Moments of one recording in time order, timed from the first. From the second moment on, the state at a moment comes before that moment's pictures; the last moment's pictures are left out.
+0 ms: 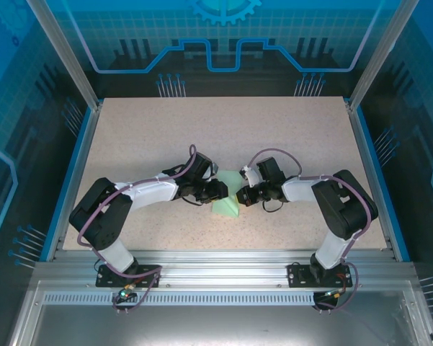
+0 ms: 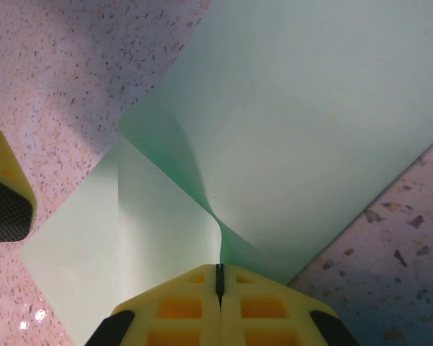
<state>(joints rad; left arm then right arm) -0.62 1.66 0.91 -0.21 0.42 -0.85 0.47 1.73 0.73 0.01 -0.55 0.19</state>
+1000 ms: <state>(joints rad) -0.62 1.66 0.91 -0.18 0.41 -0.88 0.50 1.67 0.67 0.04 -0.50 0.24</state>
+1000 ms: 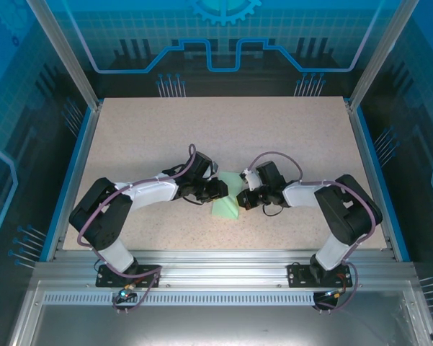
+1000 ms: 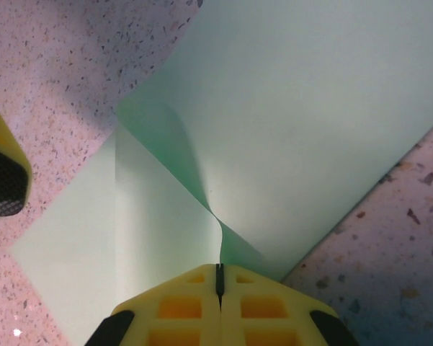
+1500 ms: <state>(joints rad) -0.62 1.66 0.89 -0.15 0.41 -0.90 0.52 1.60 0.65 0.04 -0.49 0.27</state>
